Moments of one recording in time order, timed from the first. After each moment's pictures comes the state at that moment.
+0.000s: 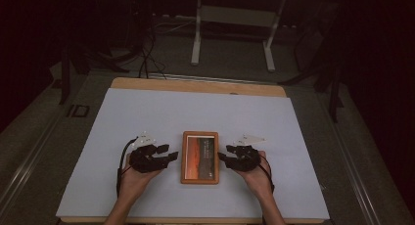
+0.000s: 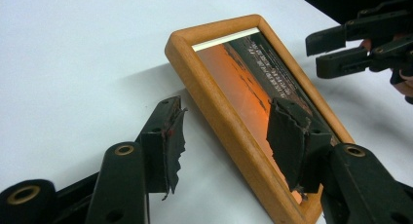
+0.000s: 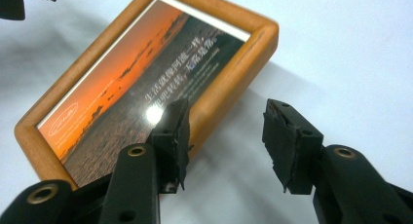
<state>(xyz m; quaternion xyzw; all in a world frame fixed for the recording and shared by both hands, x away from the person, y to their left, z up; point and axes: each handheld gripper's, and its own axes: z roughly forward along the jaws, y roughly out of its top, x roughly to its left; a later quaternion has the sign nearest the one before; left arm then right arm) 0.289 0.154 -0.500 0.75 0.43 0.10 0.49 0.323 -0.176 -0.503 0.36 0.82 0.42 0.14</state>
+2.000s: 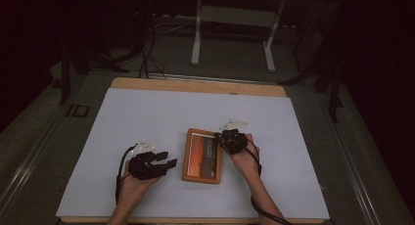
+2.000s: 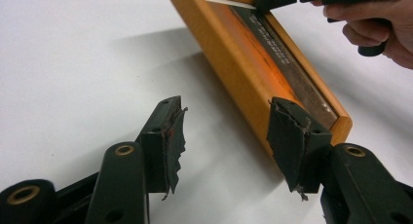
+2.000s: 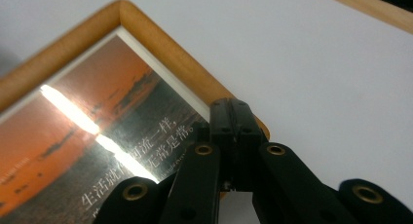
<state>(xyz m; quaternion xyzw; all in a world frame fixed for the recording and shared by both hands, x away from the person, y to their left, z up) 0.277 0.155 -0.515 0.76 0.43 0.09 0.48 0.372 -0.139 -0.500 0.35 0.83 0.38 0.20</state>
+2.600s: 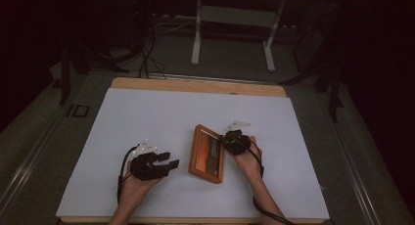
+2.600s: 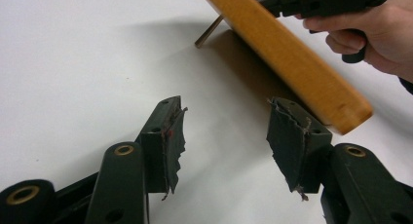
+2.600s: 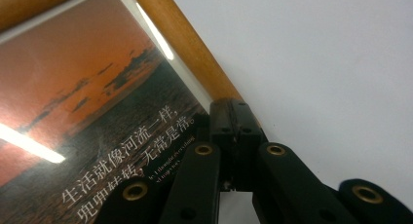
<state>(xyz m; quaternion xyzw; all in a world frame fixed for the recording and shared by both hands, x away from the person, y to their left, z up) 0.275 0.149 -0.513 0.76 0.43 0.08 0.48 0.379 -0.153 -0.517 0.38 0.83 0.36 0.18</state>
